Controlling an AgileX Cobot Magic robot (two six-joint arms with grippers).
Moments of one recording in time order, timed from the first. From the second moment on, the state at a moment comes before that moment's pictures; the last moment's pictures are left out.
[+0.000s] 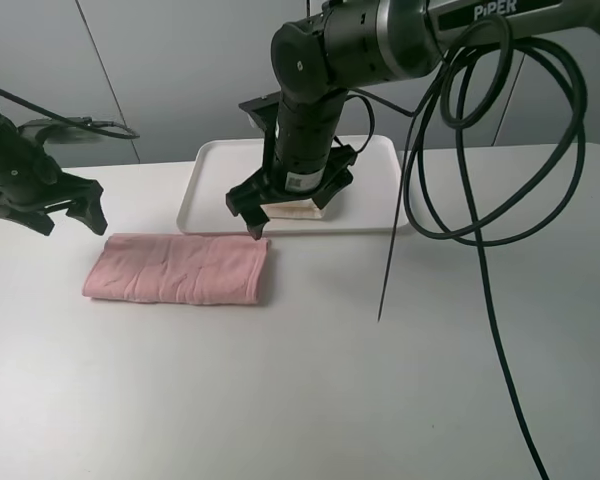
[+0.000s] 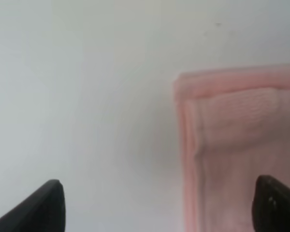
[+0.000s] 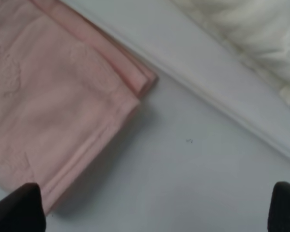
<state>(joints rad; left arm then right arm) 0.05 1.97 -1.26 -0.11 0.76 0.19 0.71 2.14 -1.62 -0.03 0.86 0.17</state>
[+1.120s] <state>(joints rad) 0.02 2.11 -1.28 0.07 0.82 0.04 0.71 2.14 -1.62 0.00 0.84 0.15</state>
